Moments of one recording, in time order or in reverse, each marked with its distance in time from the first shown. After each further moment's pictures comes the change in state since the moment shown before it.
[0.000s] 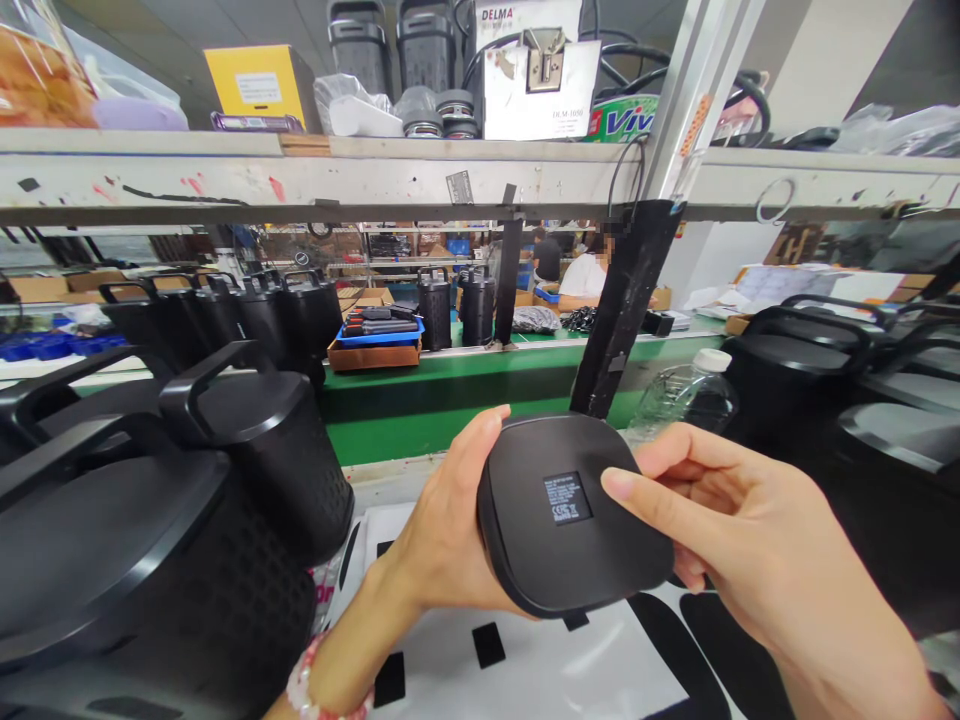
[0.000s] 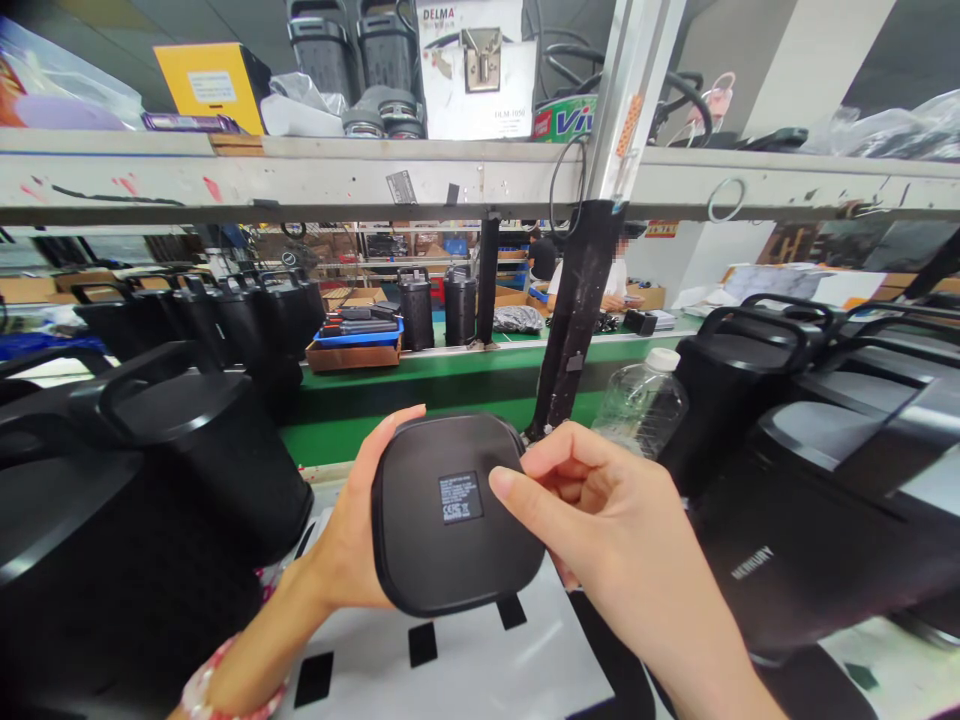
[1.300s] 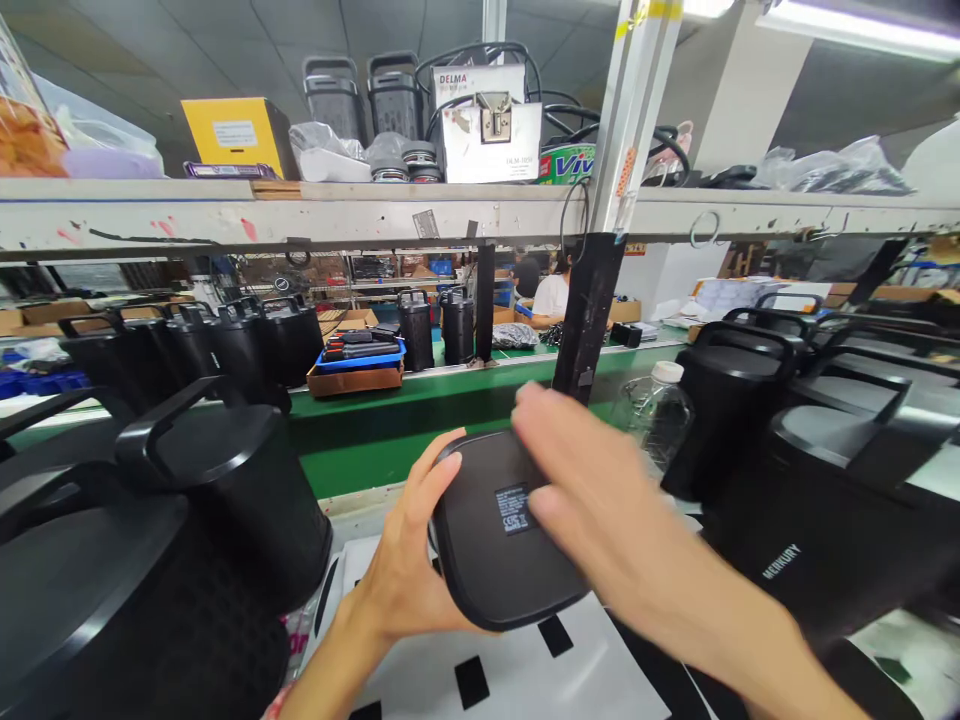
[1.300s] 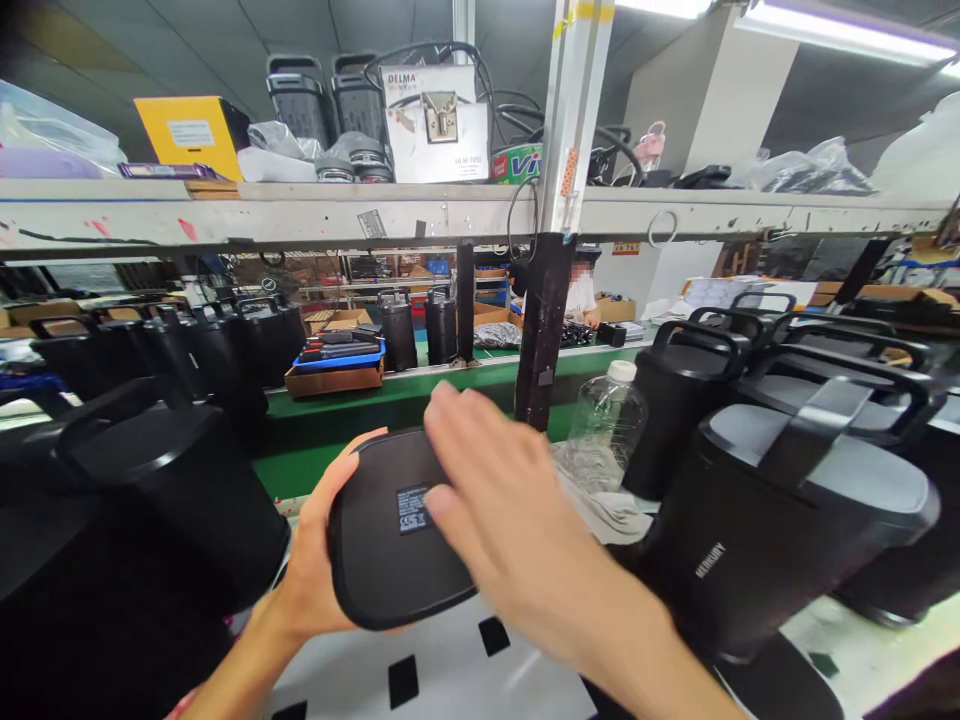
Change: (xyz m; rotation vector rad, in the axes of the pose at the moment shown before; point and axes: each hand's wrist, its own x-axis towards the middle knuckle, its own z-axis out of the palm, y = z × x) left_hand -0.006 -0.011 0.002 0.049 0.149 0.151; right_hand 0.029 0.018 -0.014 -0.637 -0.100 -0.895
